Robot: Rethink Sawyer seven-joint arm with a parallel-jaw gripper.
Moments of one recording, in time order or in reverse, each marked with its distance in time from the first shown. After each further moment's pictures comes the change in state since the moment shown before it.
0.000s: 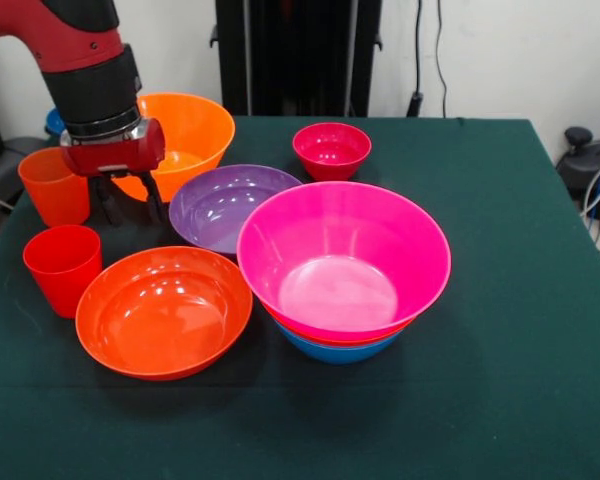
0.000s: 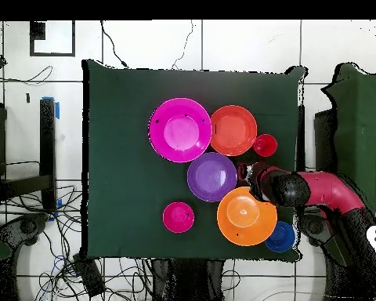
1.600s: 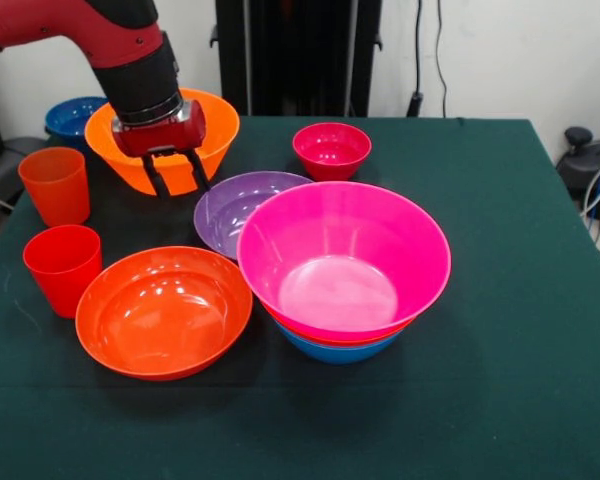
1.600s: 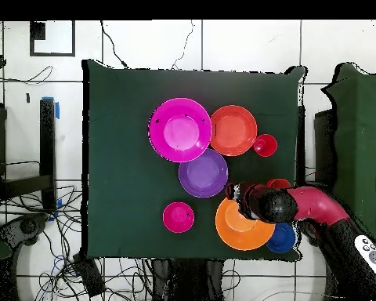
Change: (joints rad) arm -0.009 -0.002 -0.032 0.117 0.004 0.000 0.000
